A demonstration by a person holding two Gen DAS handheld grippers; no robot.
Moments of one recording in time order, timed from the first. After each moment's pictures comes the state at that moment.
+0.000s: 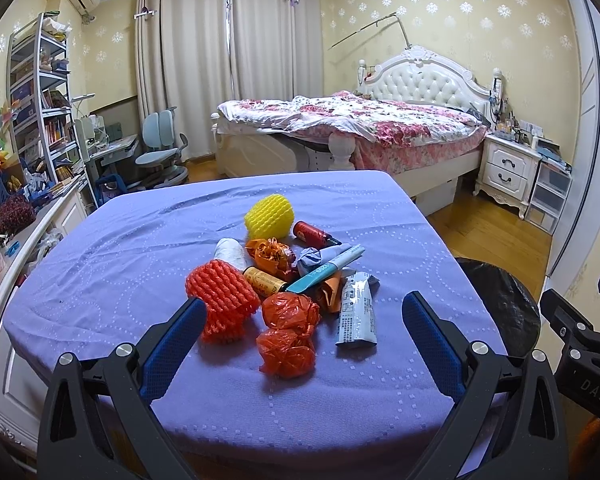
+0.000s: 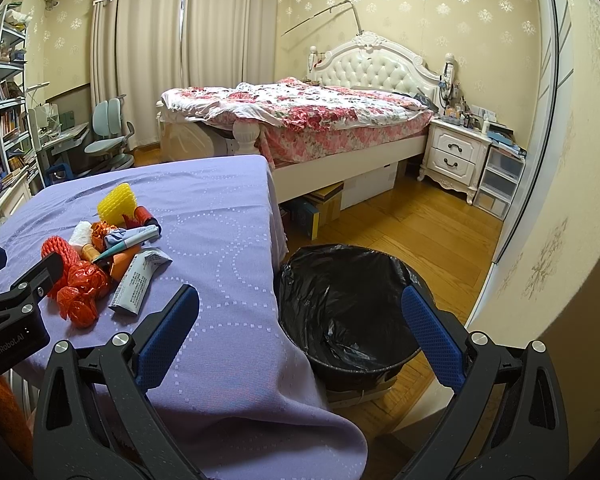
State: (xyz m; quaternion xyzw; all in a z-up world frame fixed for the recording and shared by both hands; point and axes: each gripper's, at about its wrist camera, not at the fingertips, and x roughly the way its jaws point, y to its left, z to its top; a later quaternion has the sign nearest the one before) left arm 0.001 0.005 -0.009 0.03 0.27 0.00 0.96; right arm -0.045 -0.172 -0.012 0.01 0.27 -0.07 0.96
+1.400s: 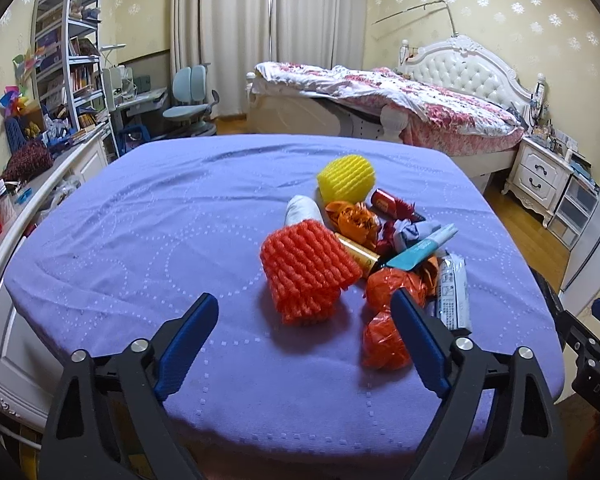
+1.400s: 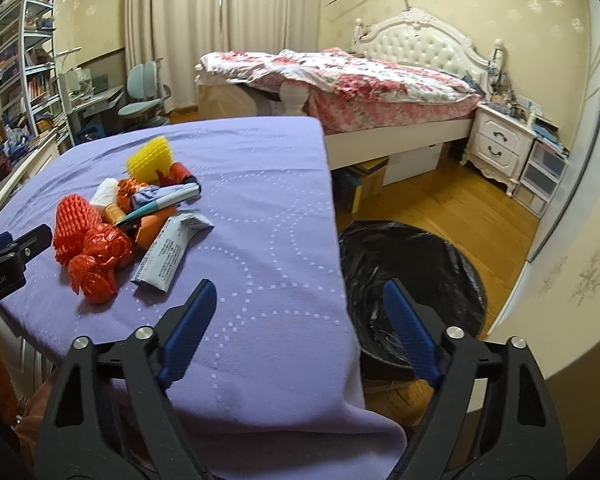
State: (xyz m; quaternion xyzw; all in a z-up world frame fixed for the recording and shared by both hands) left arm 0.016 0.077 -0.041 -0.03 0.34 0.04 0.94; right arm -0.008 -0.137 -0.042 -0.01 0.34 0.01 0.94
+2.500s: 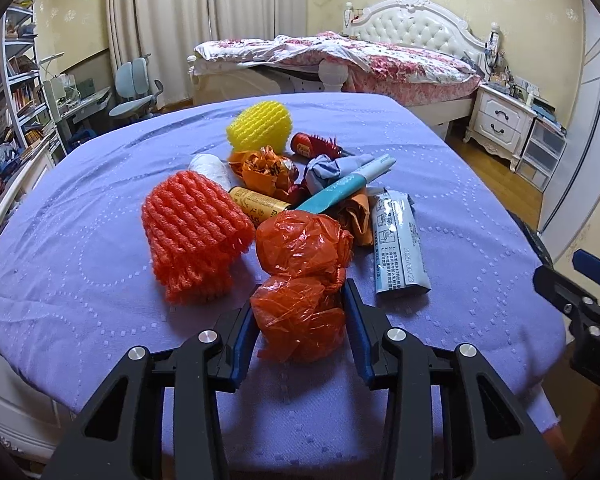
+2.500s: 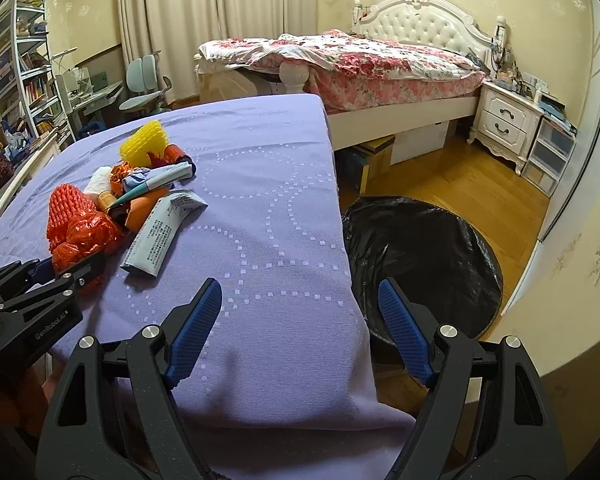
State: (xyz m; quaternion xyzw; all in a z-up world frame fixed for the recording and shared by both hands) left arm 0.021 0.035 -0.063 0.02 0.38 -0.04 0.92; right arm -0.004 -0.151 -0.057 0.01 0.36 0.01 0.93
